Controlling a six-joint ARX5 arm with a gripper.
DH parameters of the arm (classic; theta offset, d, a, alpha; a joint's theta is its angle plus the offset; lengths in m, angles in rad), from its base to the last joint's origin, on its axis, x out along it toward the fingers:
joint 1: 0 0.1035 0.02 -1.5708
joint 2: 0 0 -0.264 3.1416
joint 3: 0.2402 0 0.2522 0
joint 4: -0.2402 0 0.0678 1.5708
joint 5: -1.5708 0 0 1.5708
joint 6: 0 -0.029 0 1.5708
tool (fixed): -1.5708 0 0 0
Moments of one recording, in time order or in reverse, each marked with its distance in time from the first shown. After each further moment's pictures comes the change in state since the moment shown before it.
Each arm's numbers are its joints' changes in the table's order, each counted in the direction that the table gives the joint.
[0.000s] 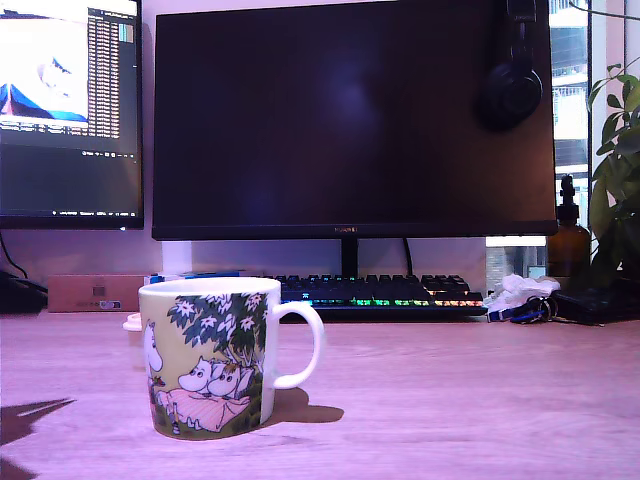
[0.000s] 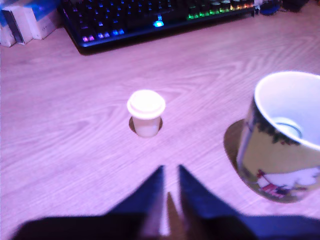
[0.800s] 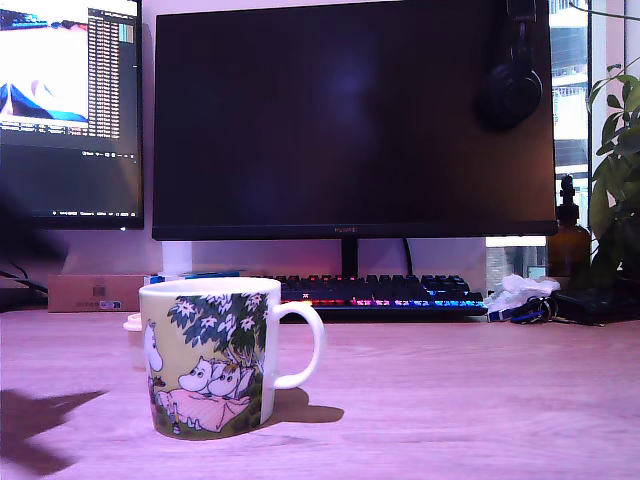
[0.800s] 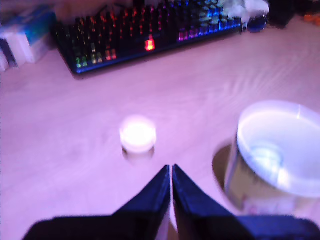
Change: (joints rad) arm -0.014 -0.057 0.055 -0.117 0.020 0.000
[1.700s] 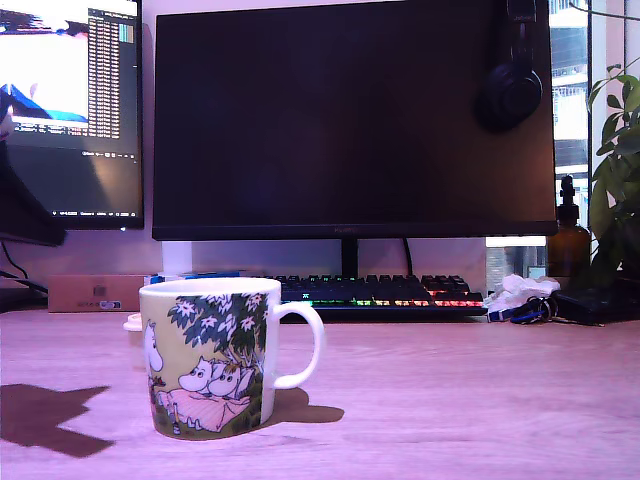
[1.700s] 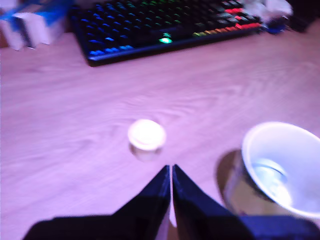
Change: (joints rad) arm -0.030 -0.020 0.166 -0.214 -0.104 0.102
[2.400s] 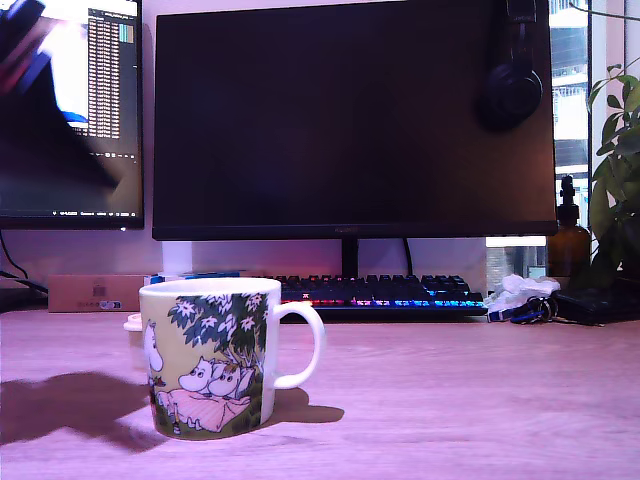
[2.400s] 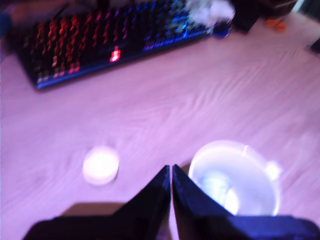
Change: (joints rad) arm -0.065 0.069 0.145 -0.140 0.097 -0.042
